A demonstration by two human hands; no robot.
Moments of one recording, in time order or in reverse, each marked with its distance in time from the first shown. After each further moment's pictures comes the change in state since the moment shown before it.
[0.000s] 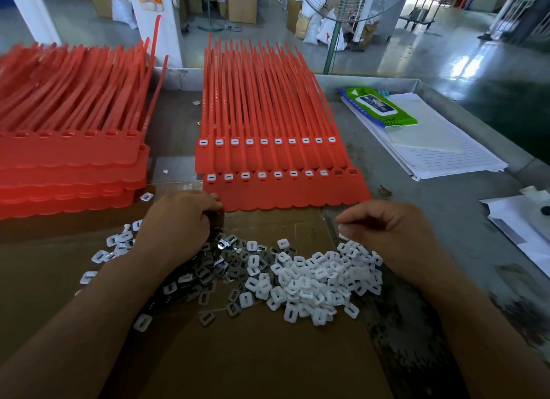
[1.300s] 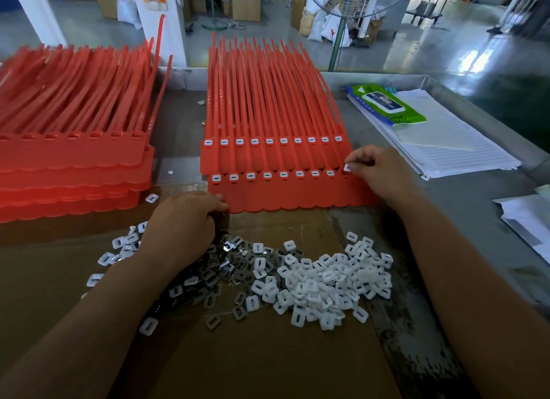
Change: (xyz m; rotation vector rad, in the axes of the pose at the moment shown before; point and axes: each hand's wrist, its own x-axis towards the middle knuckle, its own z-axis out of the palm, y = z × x) left_hand 0.000 -0.001 0.000 -0.004 0.024 -0.004; right_hand 0.104 0.051 -0.003 -0.205 0.167 0.197
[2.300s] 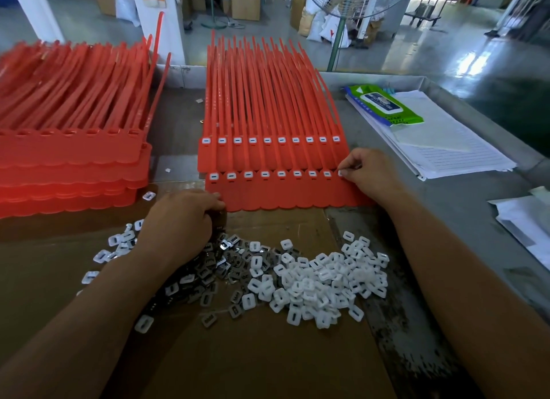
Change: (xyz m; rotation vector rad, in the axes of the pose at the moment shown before) left_hand -0.002 0.004 -0.002 0.004 0.011 -0.005; right_hand 0.009 0.002 0.007 -0.213 -0.067 0.018
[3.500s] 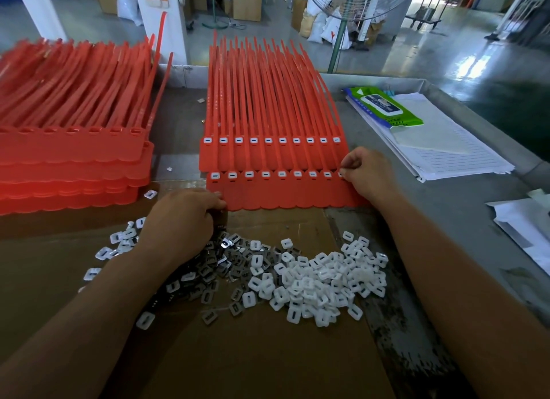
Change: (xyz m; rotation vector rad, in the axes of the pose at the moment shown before) left_hand -0.001 0.002 -0.002 -0.013 -0.019 -0.005; right_hand -0.001 -0.001 0.003 -0.009 0.094 0.048
